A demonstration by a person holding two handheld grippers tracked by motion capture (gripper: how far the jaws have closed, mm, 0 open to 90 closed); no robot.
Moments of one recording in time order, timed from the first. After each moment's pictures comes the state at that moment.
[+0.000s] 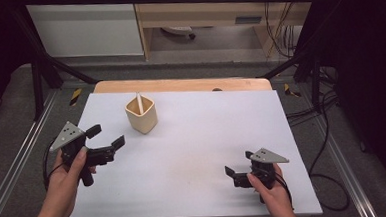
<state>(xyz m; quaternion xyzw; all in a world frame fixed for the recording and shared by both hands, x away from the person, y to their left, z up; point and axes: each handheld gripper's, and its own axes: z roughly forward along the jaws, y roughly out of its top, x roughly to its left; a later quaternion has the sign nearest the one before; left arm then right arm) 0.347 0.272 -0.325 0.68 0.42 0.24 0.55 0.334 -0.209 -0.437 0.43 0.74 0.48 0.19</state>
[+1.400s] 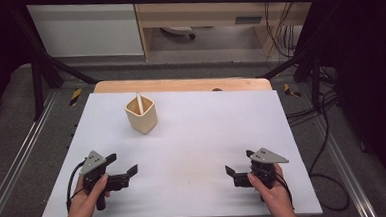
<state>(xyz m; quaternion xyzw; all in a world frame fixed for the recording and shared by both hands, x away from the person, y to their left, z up) 0.331 0.255 -0.422 0.72 0.44 0.19 0.50 0.335 -0.209 -0.438 0.42 0.74 0.48 0.21</state>
